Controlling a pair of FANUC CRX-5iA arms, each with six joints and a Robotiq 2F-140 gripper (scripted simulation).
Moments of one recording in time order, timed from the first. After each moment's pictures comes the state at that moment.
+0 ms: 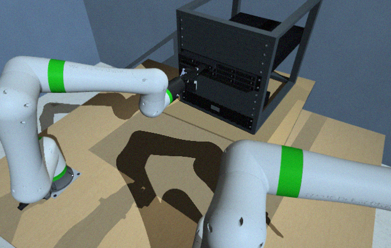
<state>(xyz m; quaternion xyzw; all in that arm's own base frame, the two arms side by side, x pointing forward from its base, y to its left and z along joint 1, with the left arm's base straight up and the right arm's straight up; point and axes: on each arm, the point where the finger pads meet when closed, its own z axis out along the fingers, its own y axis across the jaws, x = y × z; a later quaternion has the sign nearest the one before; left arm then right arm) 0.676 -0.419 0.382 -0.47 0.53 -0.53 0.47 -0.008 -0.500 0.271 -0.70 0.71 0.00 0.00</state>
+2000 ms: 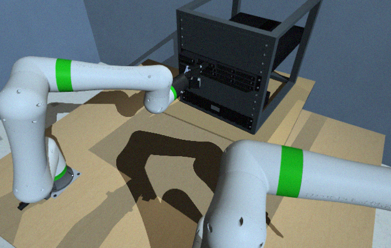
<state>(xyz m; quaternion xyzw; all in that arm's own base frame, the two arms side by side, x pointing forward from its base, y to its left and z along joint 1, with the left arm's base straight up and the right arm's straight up) 0.705 -0.422 0.382 -0.47 0.53 -0.53 0.47 -0.008 -0.500 0.271 -0.70 0.71 0.00 0.00</state>
